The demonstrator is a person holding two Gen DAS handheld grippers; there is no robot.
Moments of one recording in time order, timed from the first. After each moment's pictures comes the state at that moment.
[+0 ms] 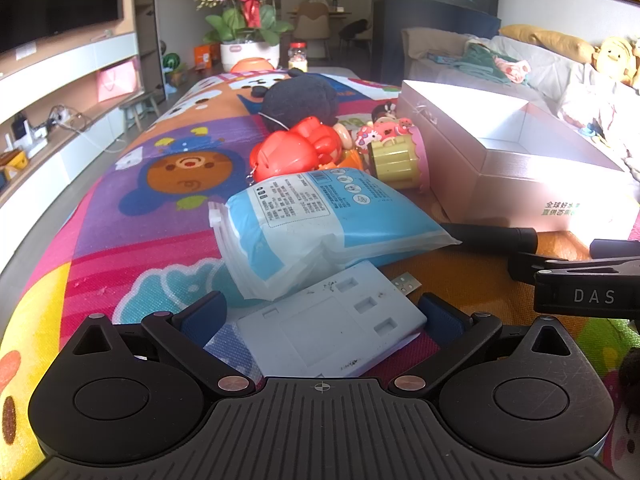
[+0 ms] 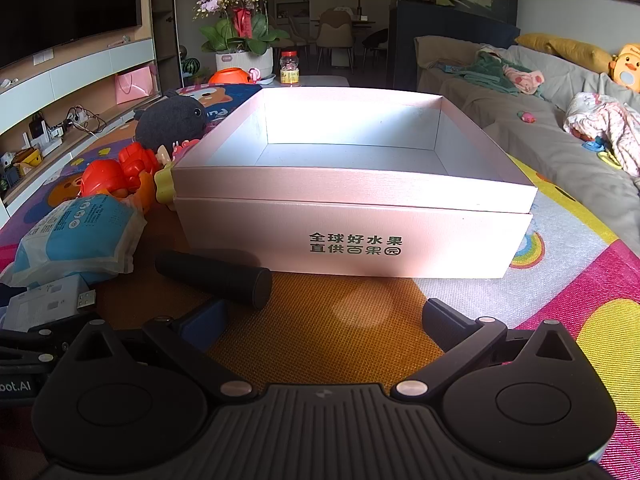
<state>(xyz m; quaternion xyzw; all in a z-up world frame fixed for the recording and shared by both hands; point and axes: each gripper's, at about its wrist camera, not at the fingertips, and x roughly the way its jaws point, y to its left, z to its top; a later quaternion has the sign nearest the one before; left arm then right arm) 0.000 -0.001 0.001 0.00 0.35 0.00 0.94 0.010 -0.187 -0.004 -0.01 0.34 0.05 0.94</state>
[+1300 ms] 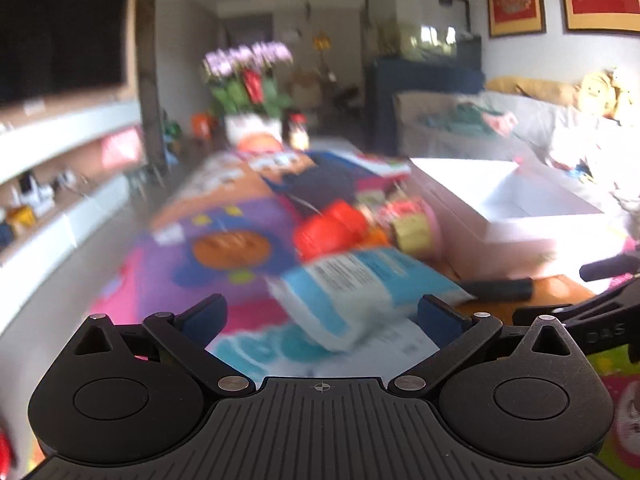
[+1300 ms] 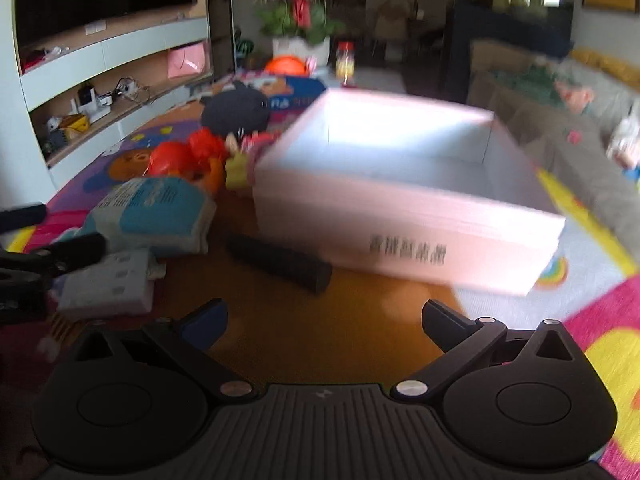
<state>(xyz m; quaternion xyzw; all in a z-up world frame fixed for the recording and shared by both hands) -0.040 0.028 0.031 0.02 0.23 0.00 0.97 -0.009 -0.172 0.017 -0.07 0.34 0.12 0.93</state>
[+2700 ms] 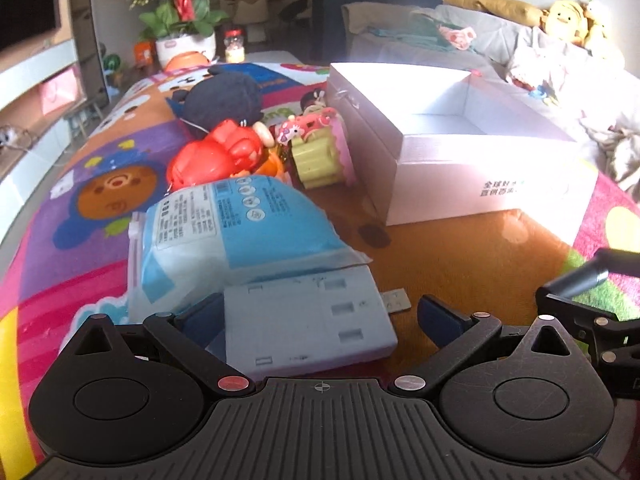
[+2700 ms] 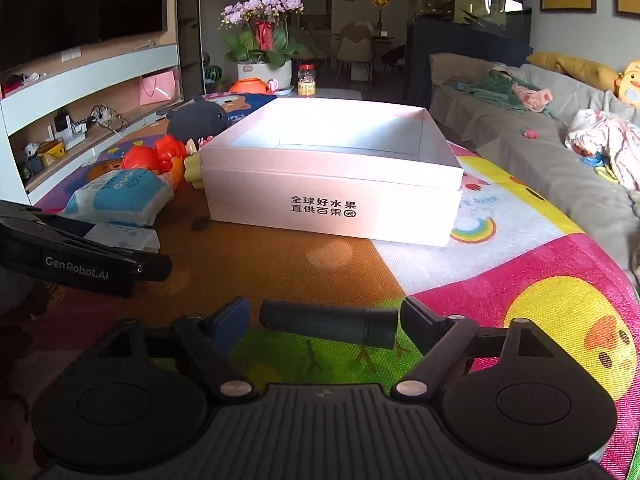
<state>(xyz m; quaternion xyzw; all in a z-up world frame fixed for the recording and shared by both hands) 0.010 -0.035 0.002 0.04 0.38 -0.08 0.92 -0.057 -0.223 0.012 -0.03 0.32 0.09 0.94</state>
